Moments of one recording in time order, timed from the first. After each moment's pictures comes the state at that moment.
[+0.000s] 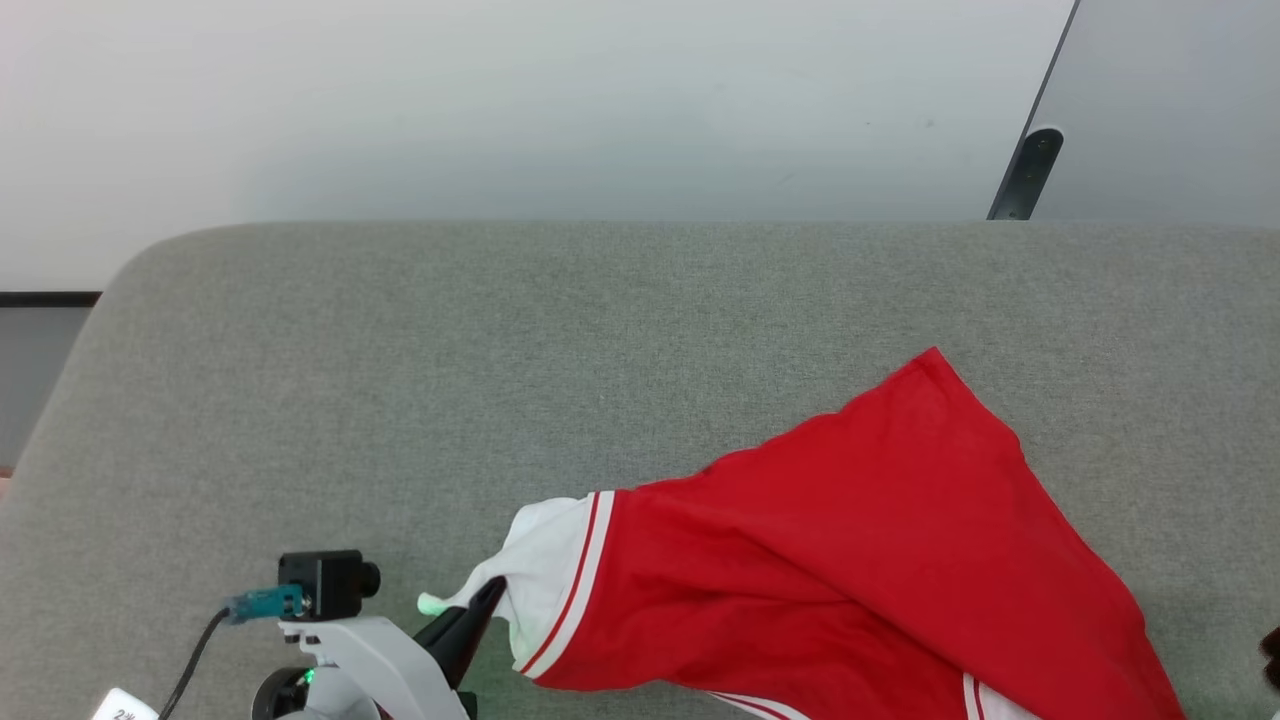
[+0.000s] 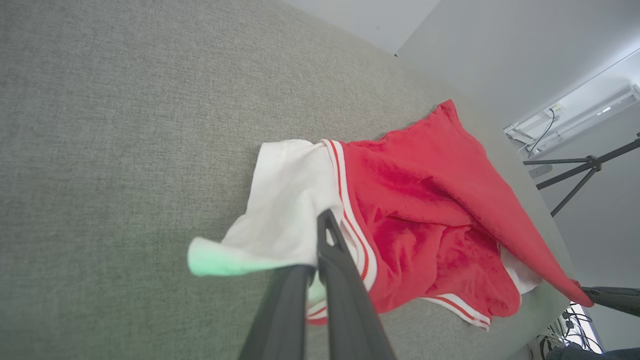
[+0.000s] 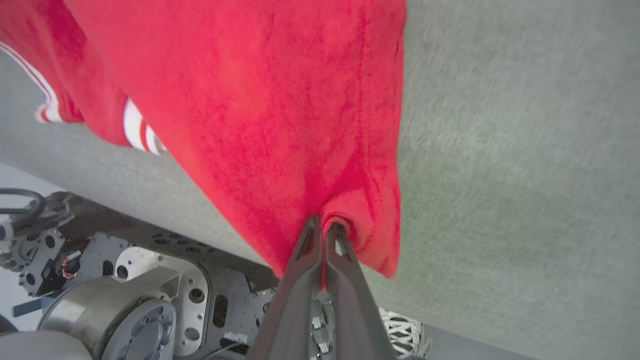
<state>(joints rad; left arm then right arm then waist) -0.37 0.68 -0.96 0.15 -1.36 0.11 -0.18 0.14 -0.81 0.23 -0.02 0.88 0.13 0.75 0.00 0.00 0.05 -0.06</state>
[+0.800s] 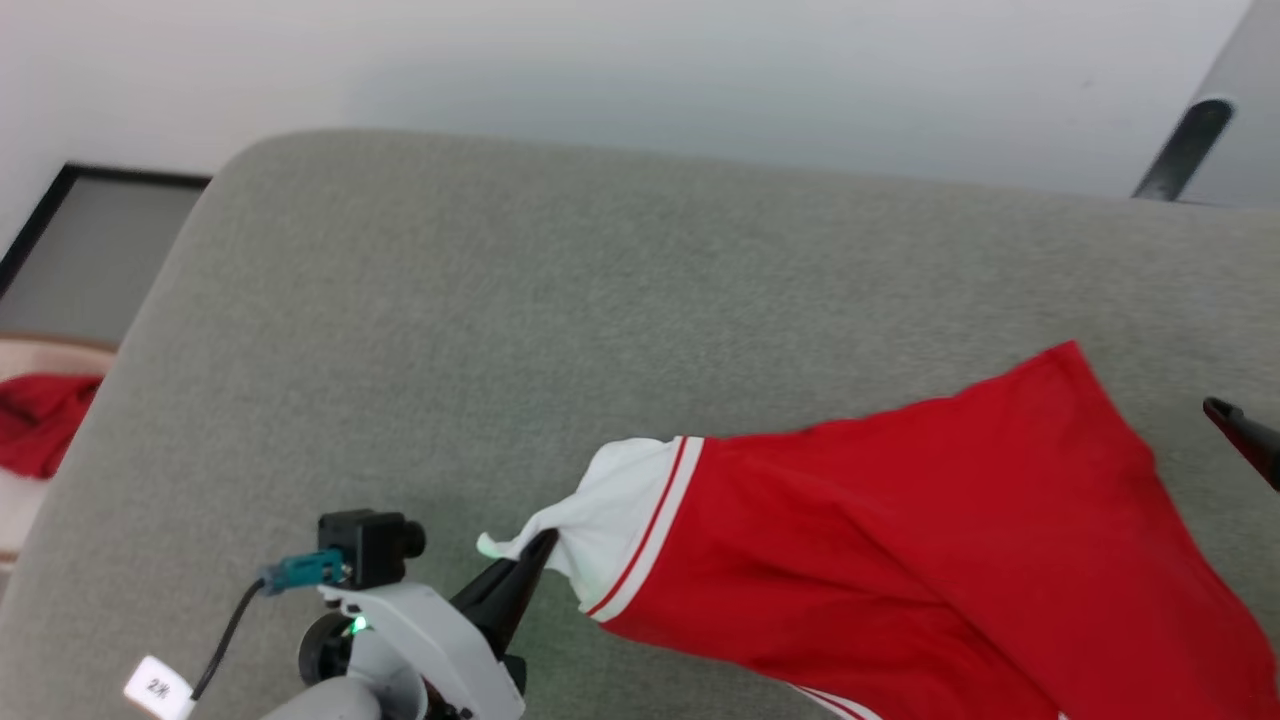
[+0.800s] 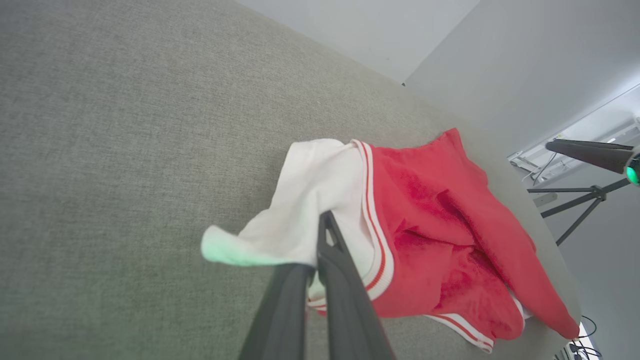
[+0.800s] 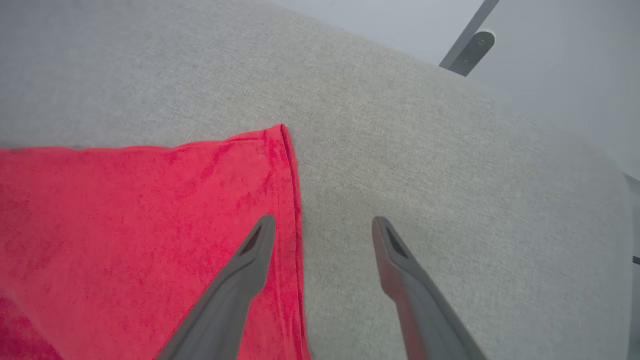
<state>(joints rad) -0.42 0.65 -0.96 0.07 -1.30 0.13 -0.20 -0.41 -0.70 0.17 0.17 0.65 0.13 0.72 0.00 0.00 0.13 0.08</state>
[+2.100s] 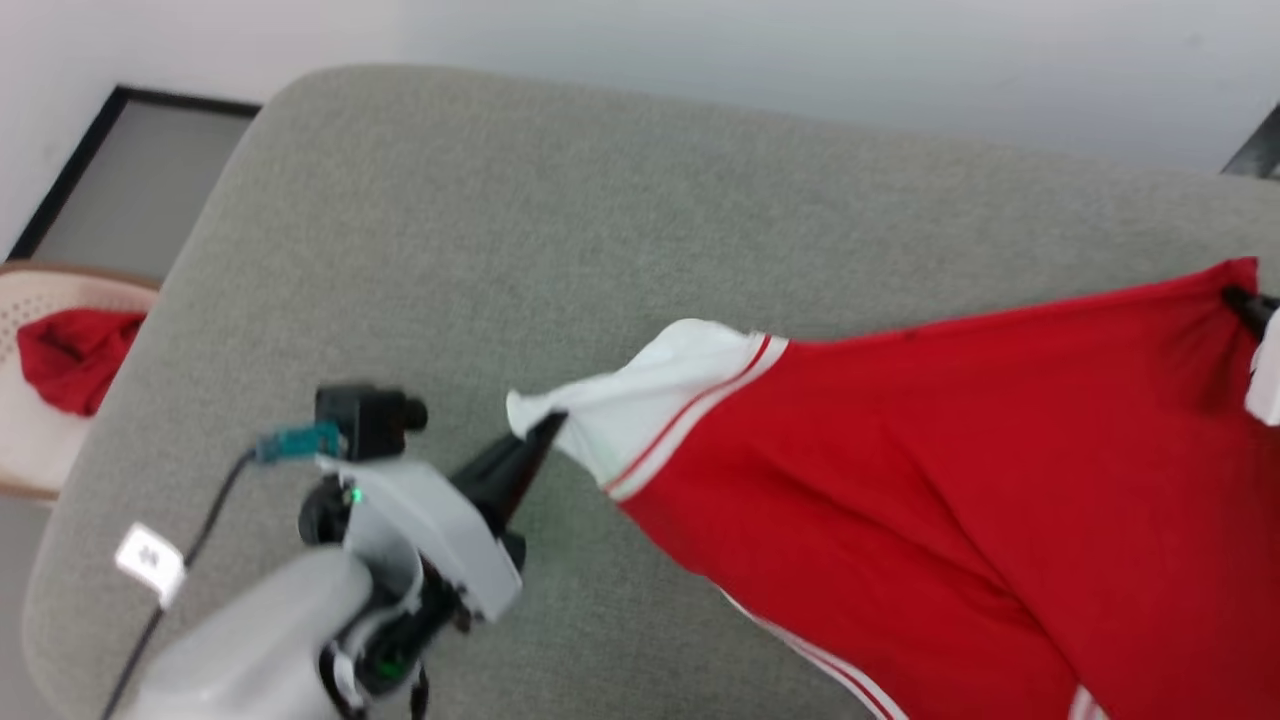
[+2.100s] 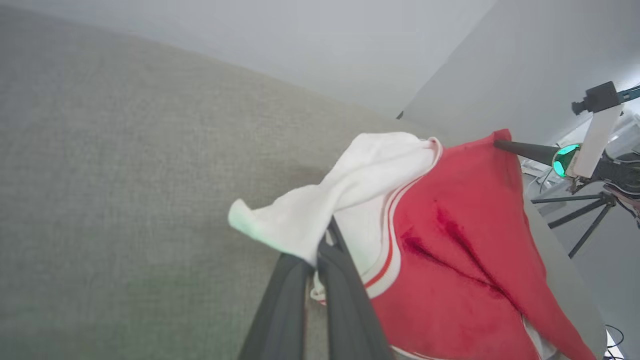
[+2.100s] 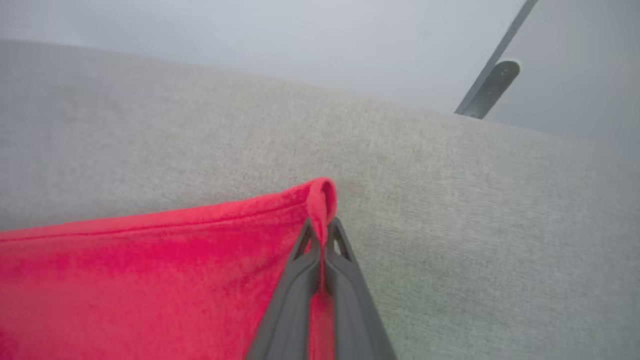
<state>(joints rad) -0.60 0.61 -0.94 0.16 -1.26 0.04 -0.15 -0.85 -0.63 0.56 0.82 0.84 0.13 0.29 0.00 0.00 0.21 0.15</state>
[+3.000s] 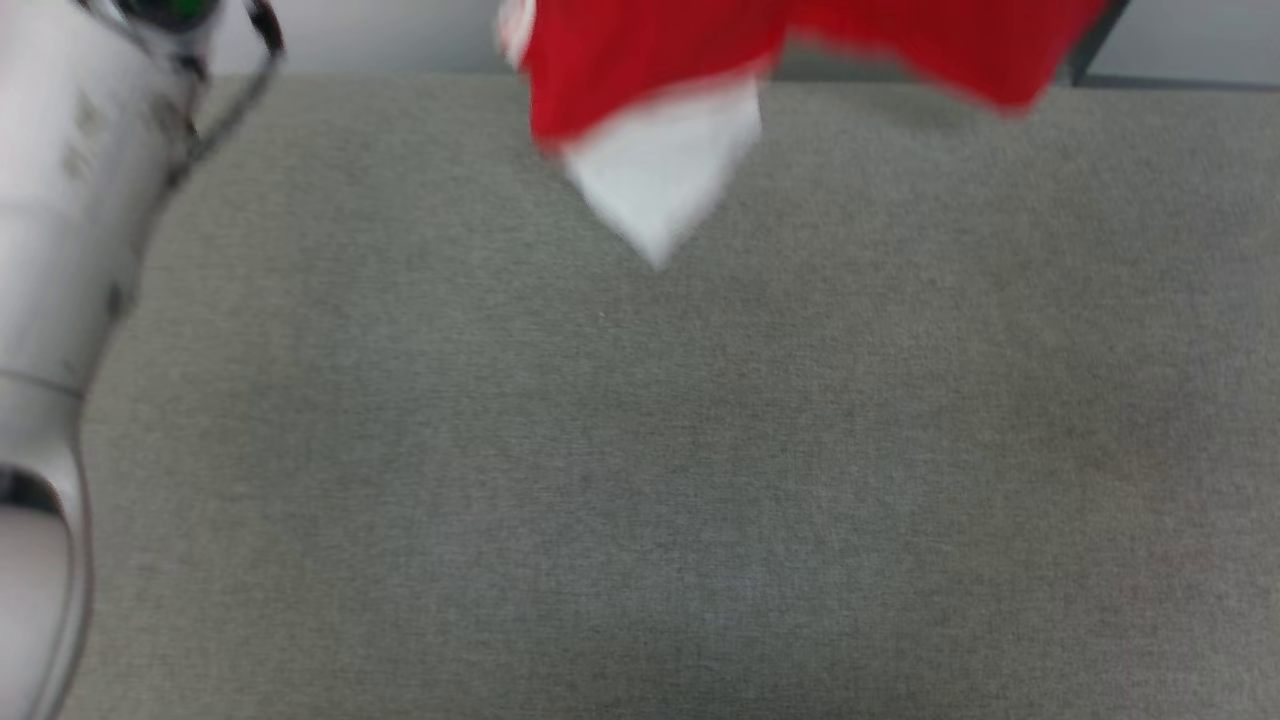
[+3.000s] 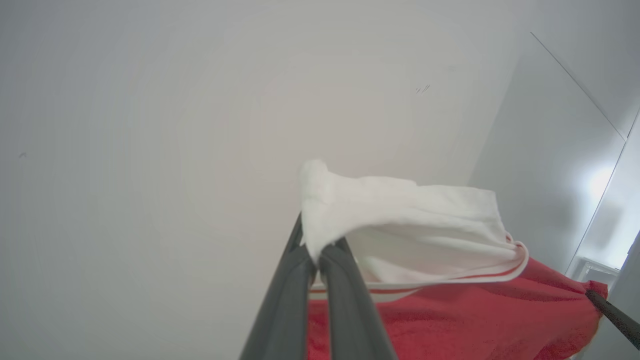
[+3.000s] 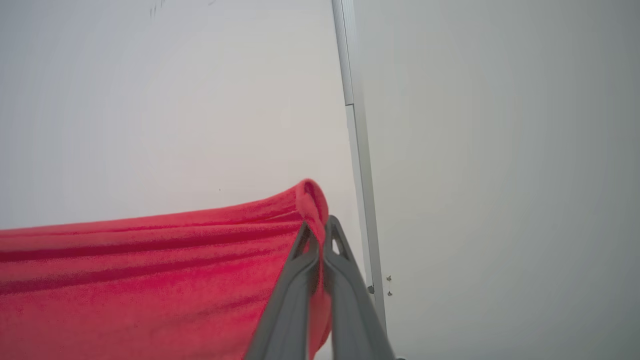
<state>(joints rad) -1.51 0.40 -0.74 0.87 -1.26 -0.13 -0.23 -1.47 -0.50 0.33 1.14 0.73 0.14 -0.21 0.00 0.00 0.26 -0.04</state>
